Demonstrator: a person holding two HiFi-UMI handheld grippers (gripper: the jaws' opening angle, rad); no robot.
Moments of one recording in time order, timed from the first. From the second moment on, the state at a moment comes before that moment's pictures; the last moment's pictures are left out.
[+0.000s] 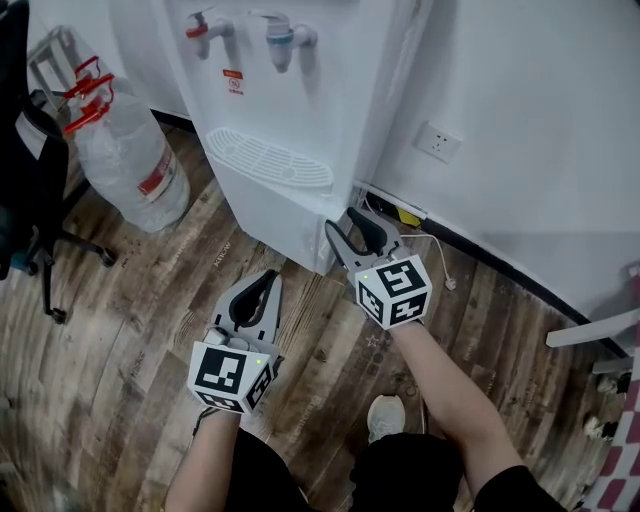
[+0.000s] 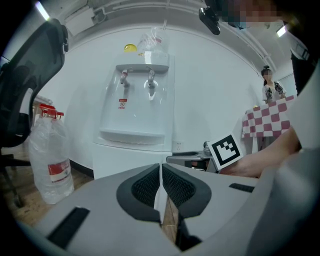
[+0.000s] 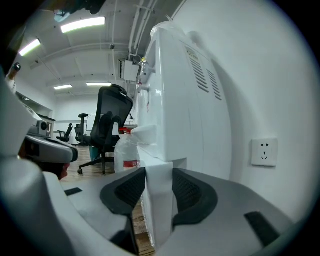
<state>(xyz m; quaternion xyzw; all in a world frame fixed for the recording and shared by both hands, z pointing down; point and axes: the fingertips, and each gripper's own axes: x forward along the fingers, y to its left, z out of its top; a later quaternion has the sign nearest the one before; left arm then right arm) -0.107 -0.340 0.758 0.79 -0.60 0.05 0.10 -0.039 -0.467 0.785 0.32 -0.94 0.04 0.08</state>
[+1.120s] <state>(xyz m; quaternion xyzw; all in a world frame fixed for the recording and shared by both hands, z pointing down) -0.138 -0.332 0.751 0.78 -0.62 0.07 0.08 -0.107 -0.340 0.790 0.17 -0.98 -0.02 0.11</state>
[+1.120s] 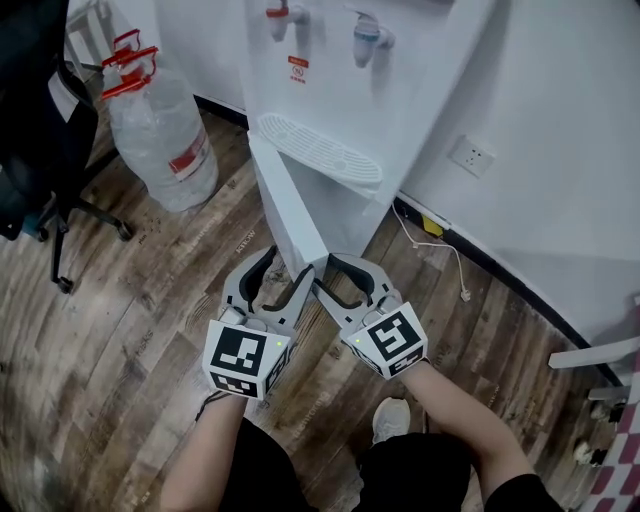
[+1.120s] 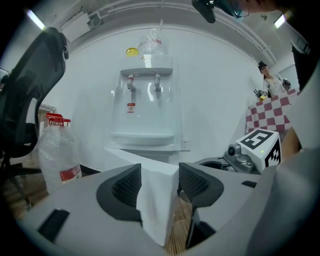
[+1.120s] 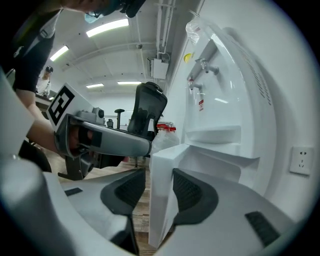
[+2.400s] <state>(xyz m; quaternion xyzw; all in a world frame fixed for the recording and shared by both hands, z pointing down) -0.247 -0.294 0.754 0.69 -0.71 0.13 0.04 -0.201 -0.270 0.786 0.01 -0.99 -0.03 0.10</state>
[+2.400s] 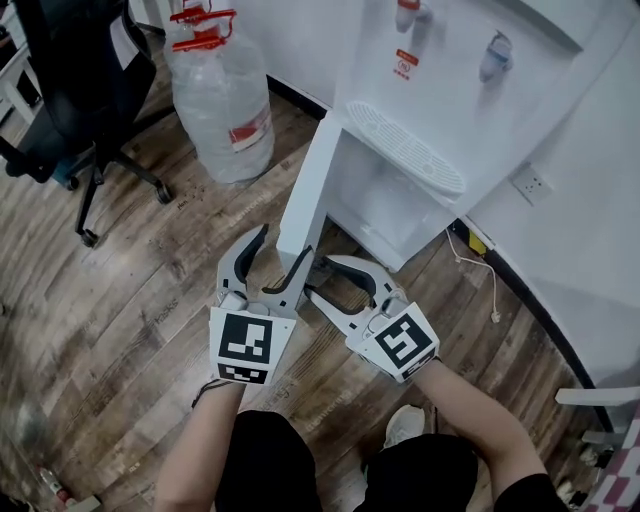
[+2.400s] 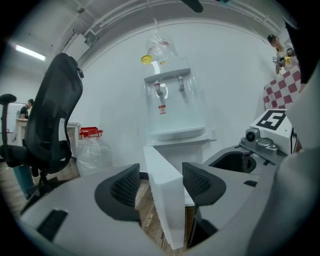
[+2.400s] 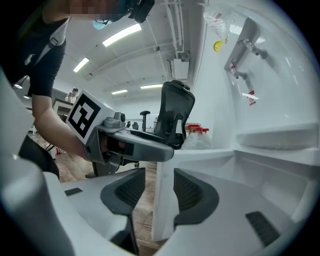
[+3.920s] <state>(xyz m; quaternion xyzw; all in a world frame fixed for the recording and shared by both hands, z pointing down) -0.423 -0.302 0.762 0.59 -0.79 0.19 0.03 -0.193 -0.267 0.763 0.00 -1.00 -0.02 0.08</state>
